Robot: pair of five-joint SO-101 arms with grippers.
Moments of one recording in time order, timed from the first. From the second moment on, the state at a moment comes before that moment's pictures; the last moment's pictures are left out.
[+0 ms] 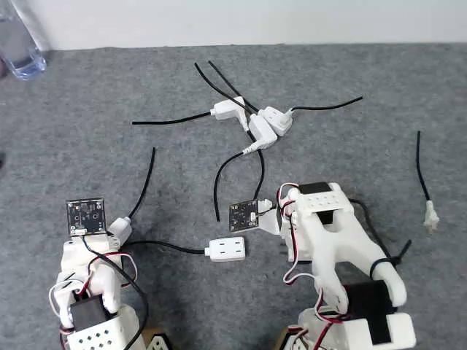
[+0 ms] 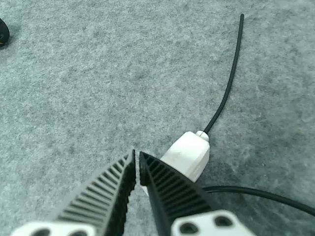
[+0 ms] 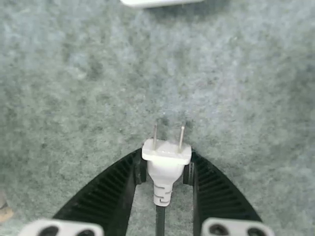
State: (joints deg) left arm -24.1 -100.4 96.9 61.0 -4.6; right arm -11.2 -6.0 46.5 63.4 79.9
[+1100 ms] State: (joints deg) left arm -23.7 -100.4 96.9 64.5 -4.6; right arm -12.7 5.5 35.9 70.7 76.4
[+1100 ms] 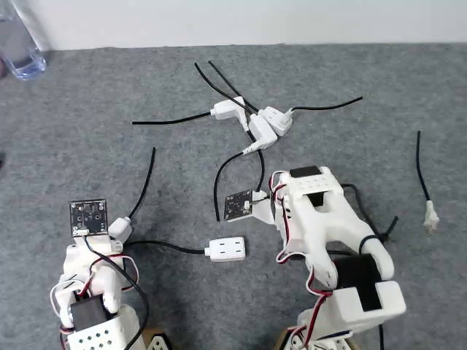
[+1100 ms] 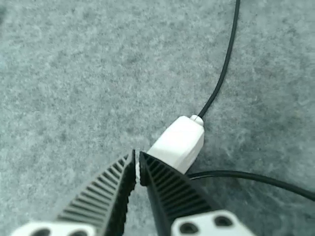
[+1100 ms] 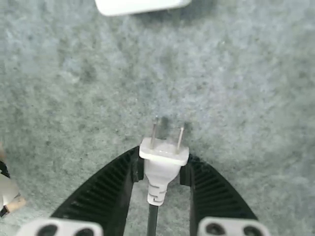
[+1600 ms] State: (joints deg) left arm -23.7 -100.4 96.9 59.2 -4.6; right arm -11.7 6.1 35.8 70.2 76.3
